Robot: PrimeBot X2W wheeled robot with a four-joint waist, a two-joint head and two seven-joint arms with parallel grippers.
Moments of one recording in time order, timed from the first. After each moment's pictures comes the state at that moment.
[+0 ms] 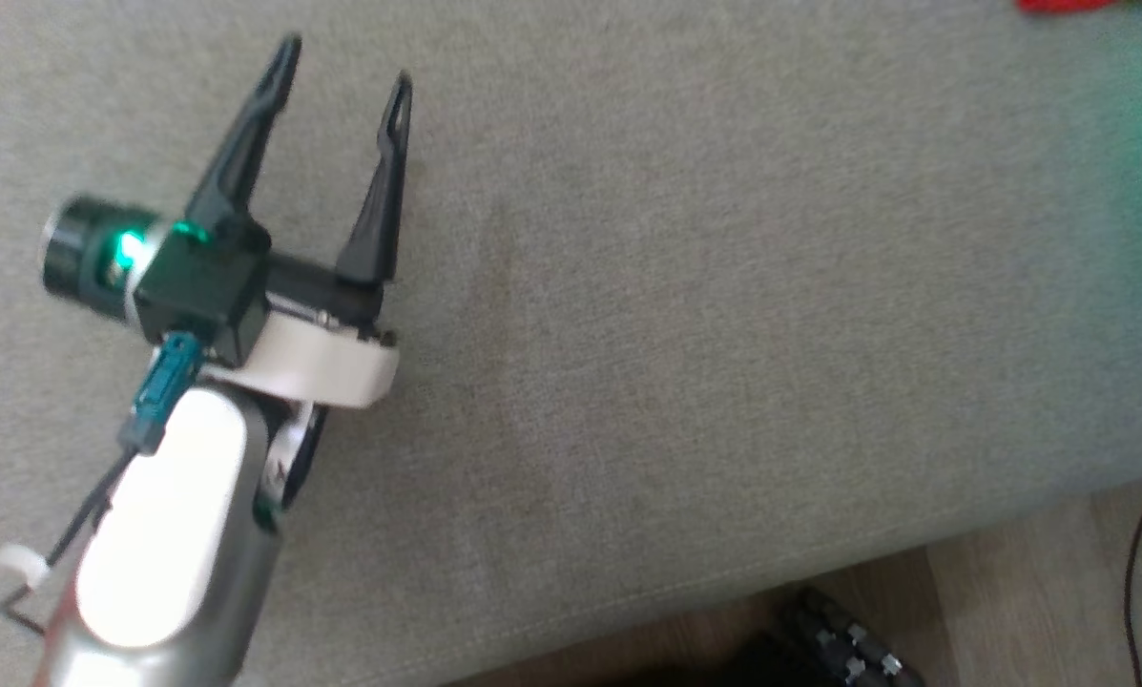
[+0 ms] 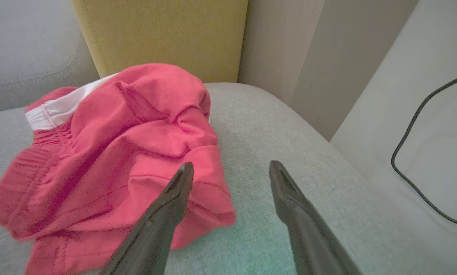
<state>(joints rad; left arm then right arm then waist) -0.46 0.22 -0.35 -0.05 -0.08 0.05 -0.17 -1.12 -0.43 0.15 1.22 0.41 0.13 -0.25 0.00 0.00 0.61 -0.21</state>
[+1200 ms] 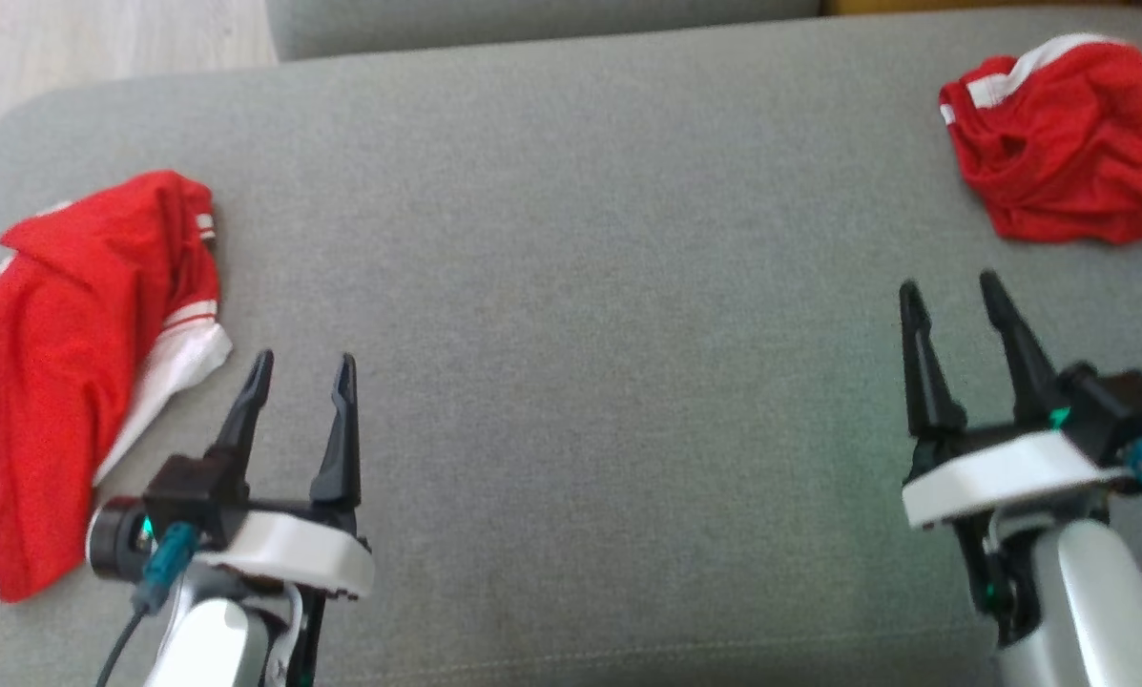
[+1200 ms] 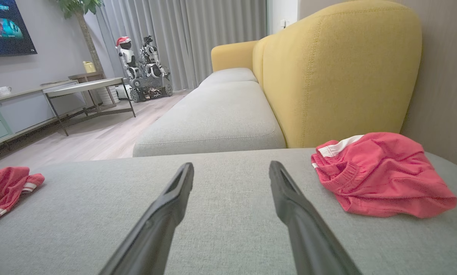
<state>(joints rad) -0.06 0.19 -0.28 0.08 -0.24 0.13 -0.23 -0.13 -0.09 0.05 0.10 0.19 0.13 -0.07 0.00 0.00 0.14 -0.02</state>
